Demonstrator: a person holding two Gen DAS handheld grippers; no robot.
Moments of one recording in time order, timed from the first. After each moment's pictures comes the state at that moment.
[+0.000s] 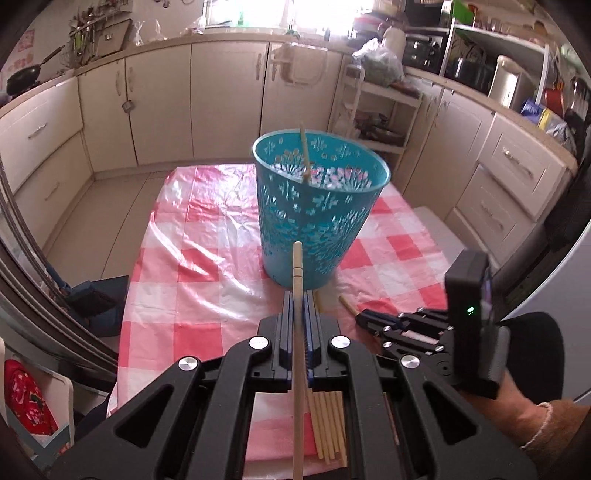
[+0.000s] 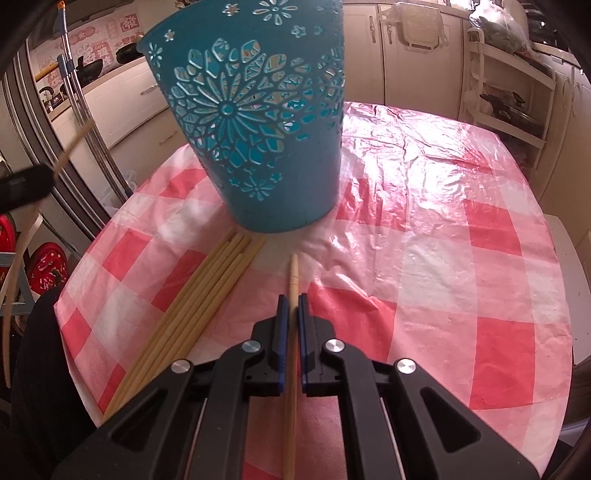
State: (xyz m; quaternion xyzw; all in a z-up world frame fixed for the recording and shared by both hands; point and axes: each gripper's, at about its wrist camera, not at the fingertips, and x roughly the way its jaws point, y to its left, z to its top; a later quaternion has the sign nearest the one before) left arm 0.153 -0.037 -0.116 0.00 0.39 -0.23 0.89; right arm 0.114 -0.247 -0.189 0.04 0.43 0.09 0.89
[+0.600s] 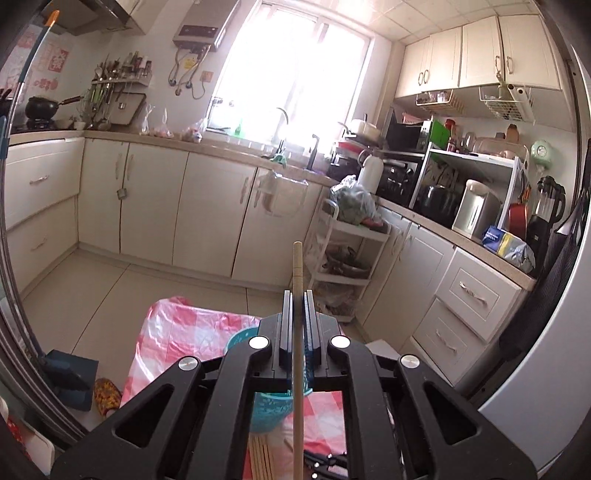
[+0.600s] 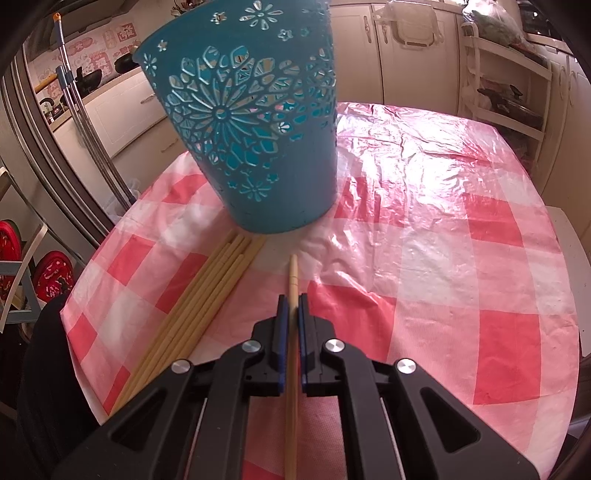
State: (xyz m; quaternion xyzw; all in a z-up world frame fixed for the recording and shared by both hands) left arm 0.165 -0.036 0.020 -0.11 0.19 -0.25 0.94; right arm 0.115 -0.256 -0.190 0.05 0.43 0.10 0.90
